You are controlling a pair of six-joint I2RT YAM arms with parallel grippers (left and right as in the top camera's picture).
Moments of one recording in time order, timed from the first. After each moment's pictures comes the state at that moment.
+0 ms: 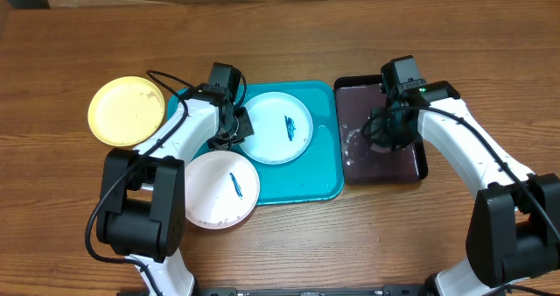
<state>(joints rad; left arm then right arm) -0.22 1.91 1.23 -0.69 0.05 -0.55 0.23 1.75 1.23 -0.86 0.01 0.31</state>
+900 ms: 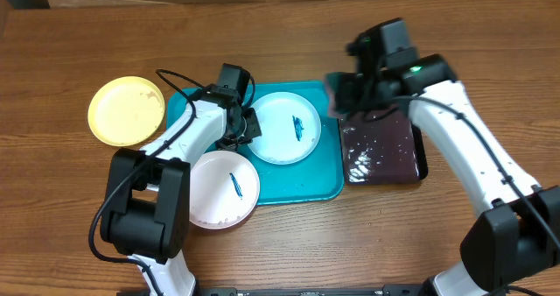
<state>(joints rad) -0.27 1.91 1.23 -0.67 0.06 -0.55 0.36 1.75 1.51 -0.85 -0.31 0.29</state>
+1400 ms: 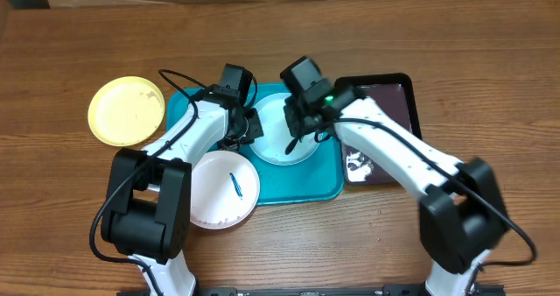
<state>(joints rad) -0.28 1.91 1.23 -0.67 0.07 -0.55 0.63 1.93 1.51 -0.76 0.10 0.33</state>
